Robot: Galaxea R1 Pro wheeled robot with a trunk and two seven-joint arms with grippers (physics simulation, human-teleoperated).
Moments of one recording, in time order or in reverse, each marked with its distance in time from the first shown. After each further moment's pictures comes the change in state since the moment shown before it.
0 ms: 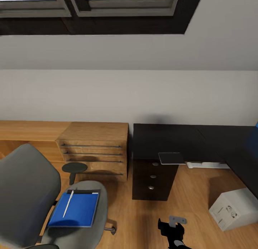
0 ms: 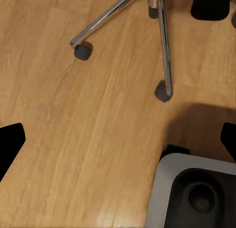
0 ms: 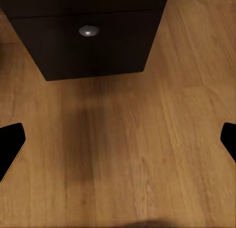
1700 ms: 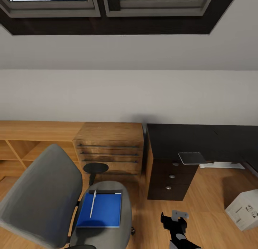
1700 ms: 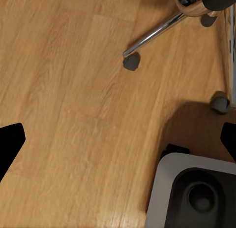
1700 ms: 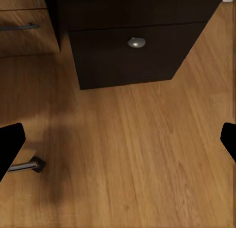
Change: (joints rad) left arm 0.000 0.000 0.000 0.000 -0.001 0.001 0.001; right arm -0.002 -0.018 -0.003 -0.072 0.002 0.034 -0.013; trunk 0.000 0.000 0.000
